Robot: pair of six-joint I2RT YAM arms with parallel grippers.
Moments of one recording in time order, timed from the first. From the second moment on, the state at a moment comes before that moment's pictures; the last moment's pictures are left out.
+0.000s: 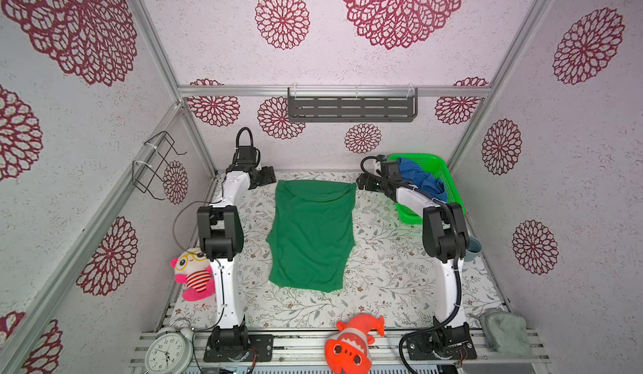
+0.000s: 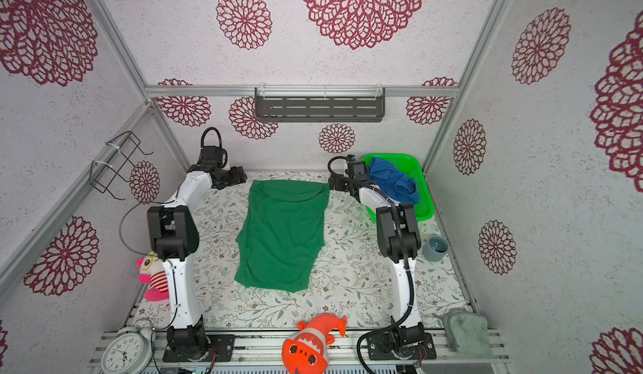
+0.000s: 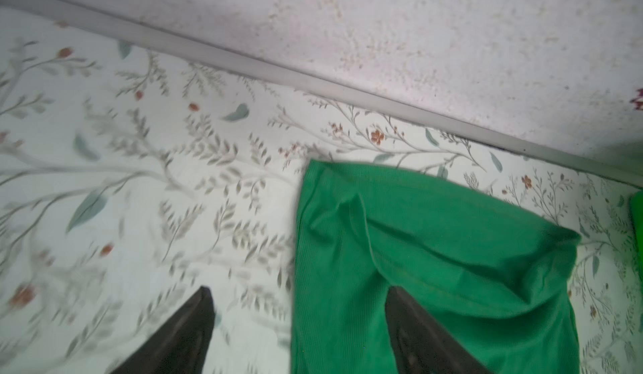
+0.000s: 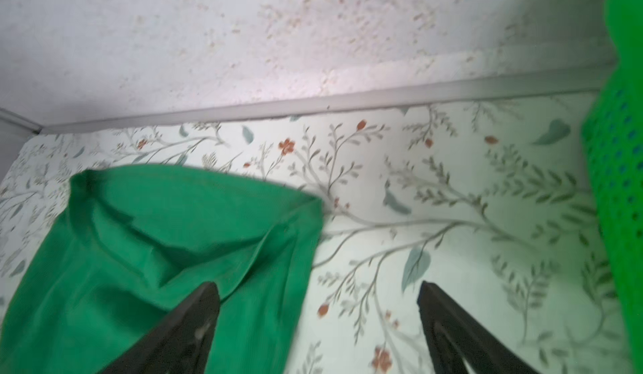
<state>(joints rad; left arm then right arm) -0.01 2.14 1.85 -0.58 0.13 -0.29 0.30 2.18 1.69 -0.15 -0.15 0.30</state>
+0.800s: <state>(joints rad) -0.18 1.85 1.12 -0.35 0.10 -0.49 0.66 1.90 1.10 -0.16 0.05 0.42</state>
